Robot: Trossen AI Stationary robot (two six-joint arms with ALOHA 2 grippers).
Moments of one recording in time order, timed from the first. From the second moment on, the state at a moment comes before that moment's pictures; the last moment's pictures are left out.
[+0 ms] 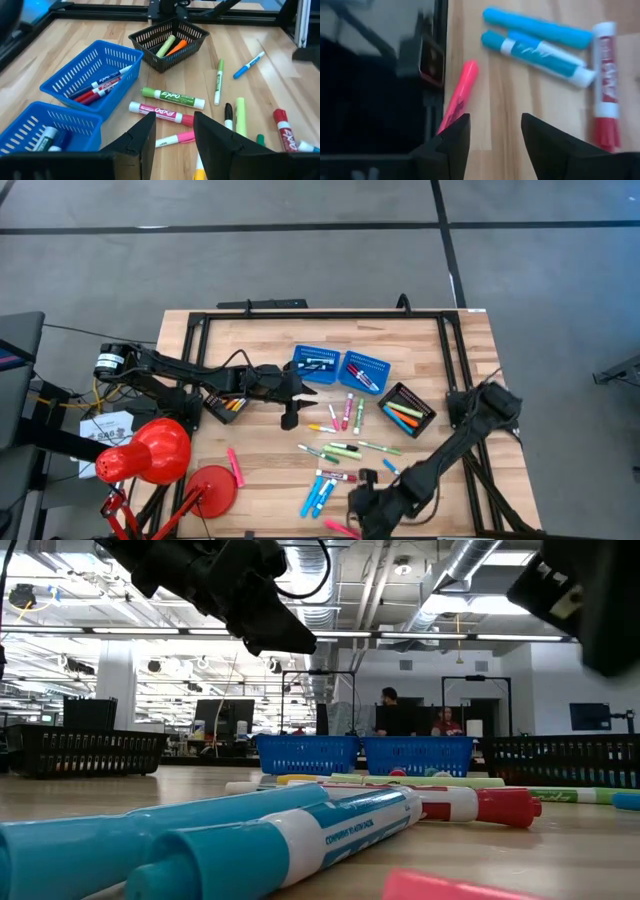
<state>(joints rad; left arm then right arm) -0.06 1.44 0.76 0.23 -0.06 0.00 0.76 1.97 1.32 -0.33 0.25 0.68</state>
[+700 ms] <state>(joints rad) -0.06 1.44 0.76 0.22 -0.06 -0.01 0.79 2.12 1.47 -0.36 0.23 0.78</state>
